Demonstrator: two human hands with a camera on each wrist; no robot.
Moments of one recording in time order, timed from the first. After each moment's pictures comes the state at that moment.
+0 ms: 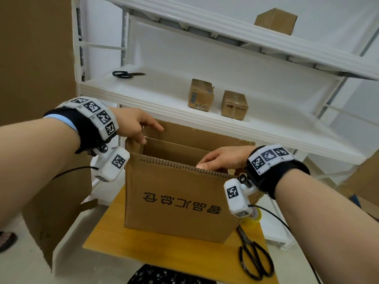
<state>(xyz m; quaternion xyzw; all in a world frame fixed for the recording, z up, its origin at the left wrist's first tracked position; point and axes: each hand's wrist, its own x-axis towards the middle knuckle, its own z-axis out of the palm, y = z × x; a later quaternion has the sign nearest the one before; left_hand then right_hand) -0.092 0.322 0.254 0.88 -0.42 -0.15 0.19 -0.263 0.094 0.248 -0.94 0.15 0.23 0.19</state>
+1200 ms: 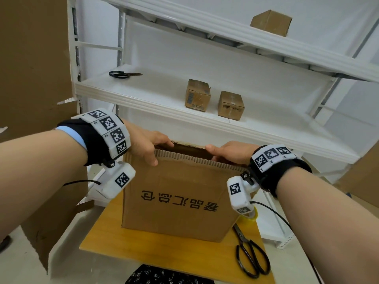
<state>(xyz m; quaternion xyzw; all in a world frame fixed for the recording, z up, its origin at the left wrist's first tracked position) -0.129 0.296 0.248 0.85 -0.47 -0.25 0.05 -0.271 0.075 0.251 -0.94 0.27 0.13 0.16</state>
